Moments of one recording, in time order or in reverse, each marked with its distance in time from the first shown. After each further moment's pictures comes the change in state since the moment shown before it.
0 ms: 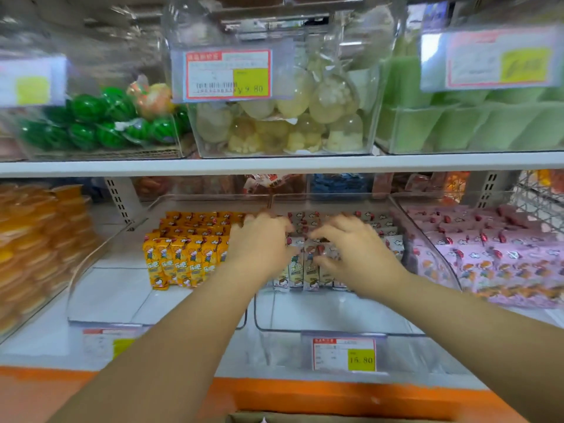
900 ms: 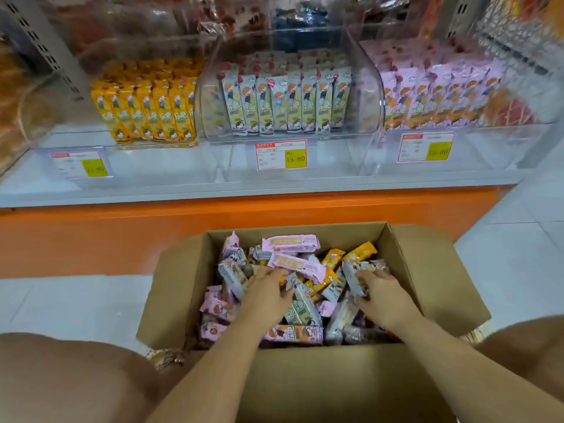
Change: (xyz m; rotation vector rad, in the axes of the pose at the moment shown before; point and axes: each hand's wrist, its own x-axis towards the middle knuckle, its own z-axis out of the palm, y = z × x) left_hand -0.260 0.043 0.221 -0.421 -0.544 -0.128; right_hand -0.332 0.017 0.100 0.191 -0.631 0.675
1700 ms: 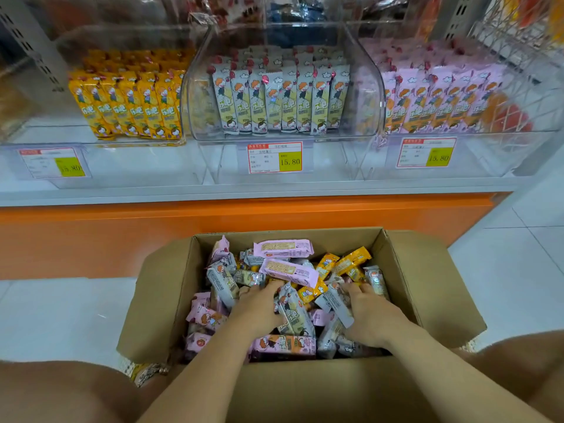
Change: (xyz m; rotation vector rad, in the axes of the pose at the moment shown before) left_hand 0.012 -0.008 0.006 0.105 -0.257 -0.043; right_hand -0.009 -0.024 -0.008 -0.138 -0.277 0.038
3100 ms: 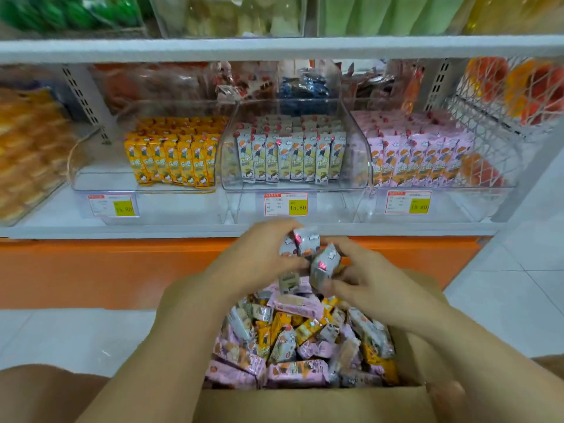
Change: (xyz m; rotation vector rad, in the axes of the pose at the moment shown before) left_hand -0.112 0.082 -0.162 -0.091 0.404 0.468; right_hand -0.091 -0.054 -0.113 0.455 0.364 -0.638
